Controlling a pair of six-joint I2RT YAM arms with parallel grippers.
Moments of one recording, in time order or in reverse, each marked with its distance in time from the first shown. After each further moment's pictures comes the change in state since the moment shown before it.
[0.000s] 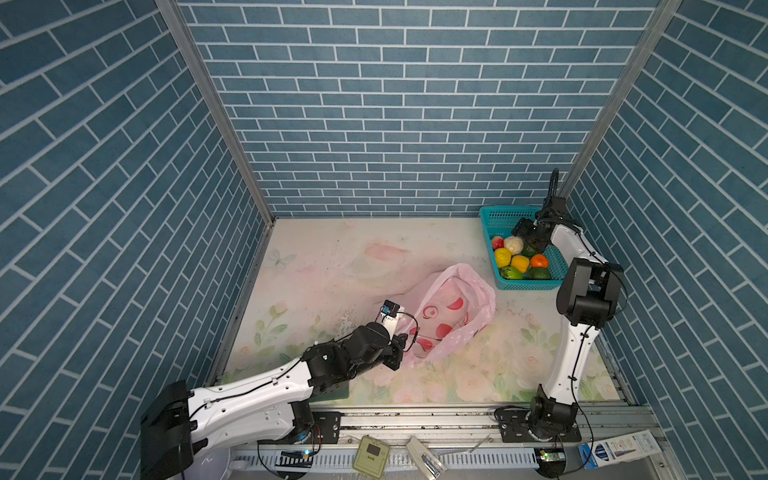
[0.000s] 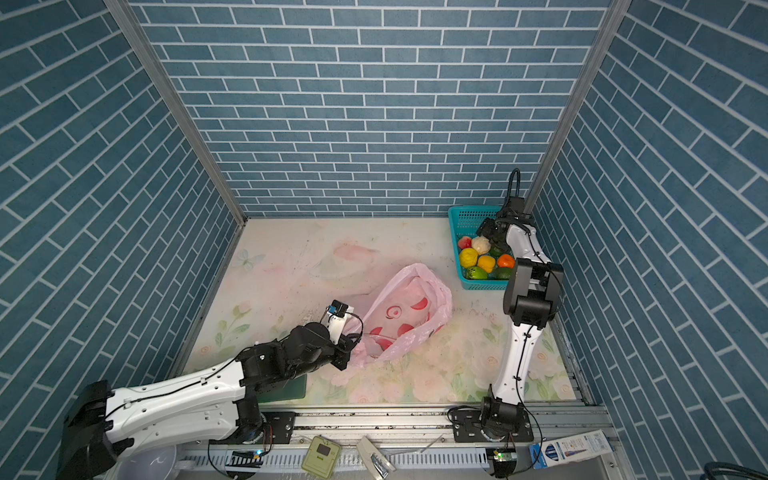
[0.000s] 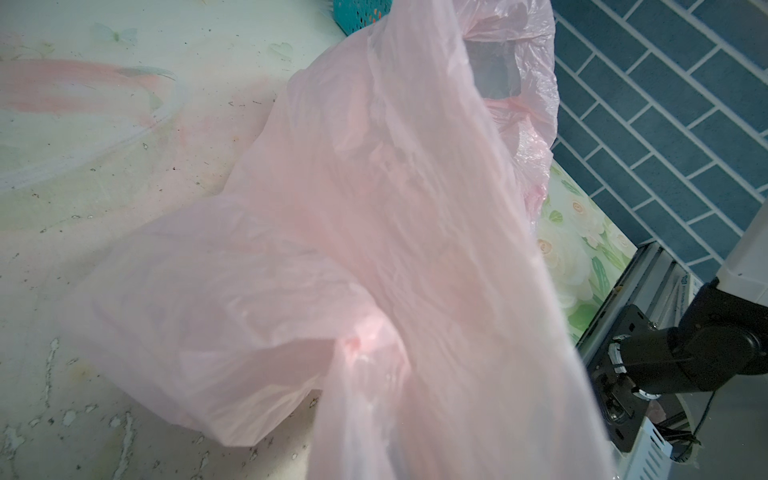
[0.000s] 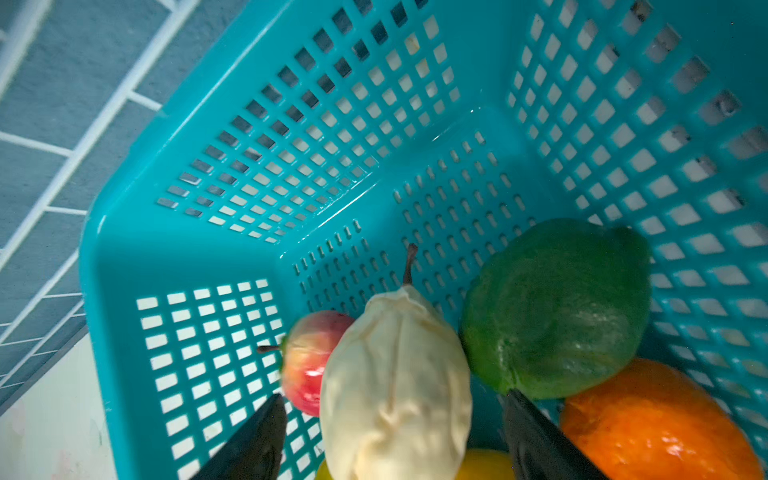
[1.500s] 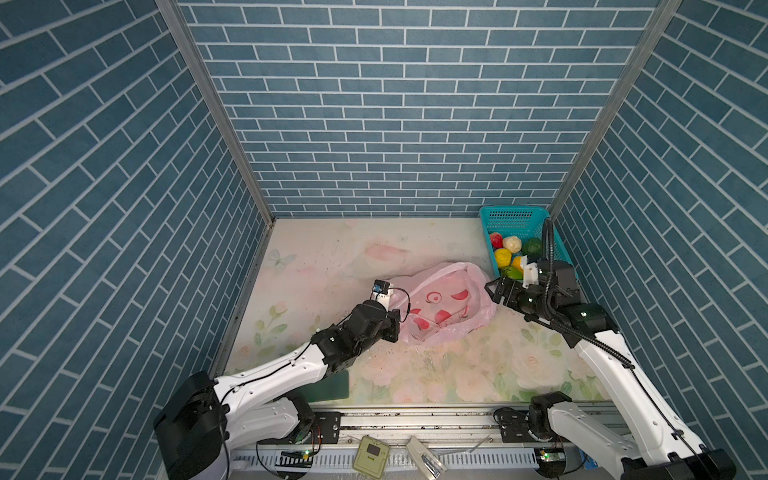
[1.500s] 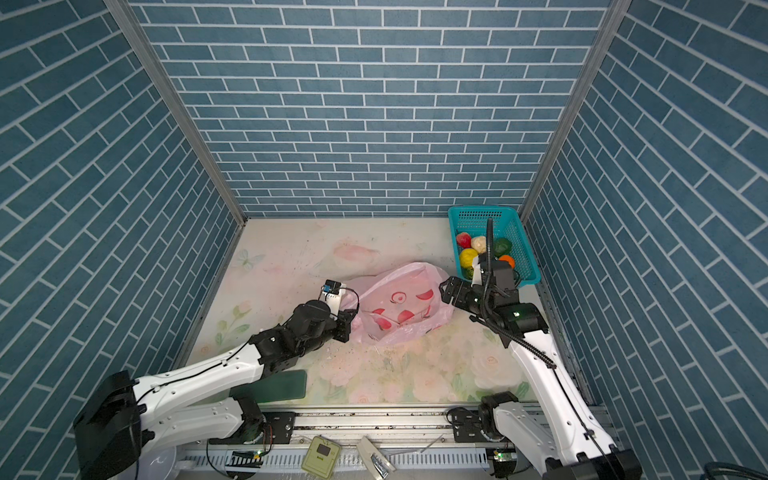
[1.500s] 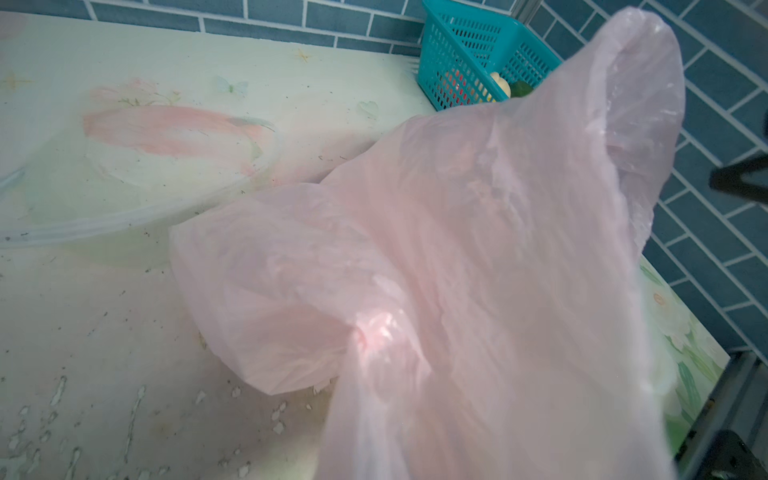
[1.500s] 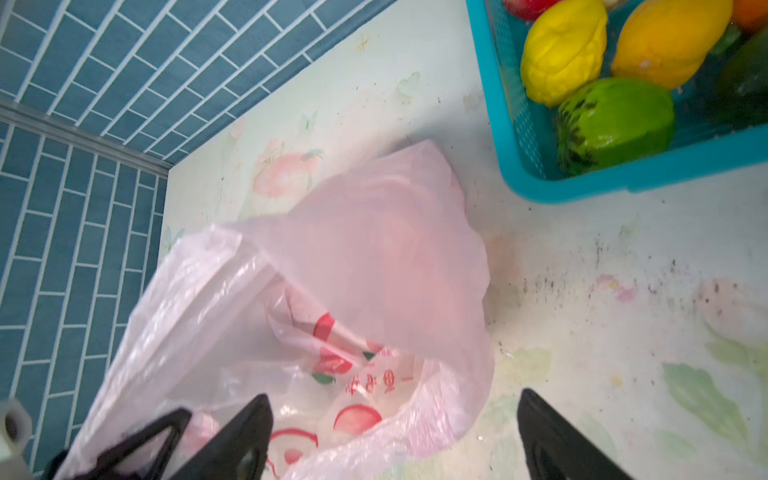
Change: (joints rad) left arm 0.248 0.186 0.041 0.185 0.025 0.037; right arm 0.408 -1.311 -1.021 -0.104 -0.032 0.134
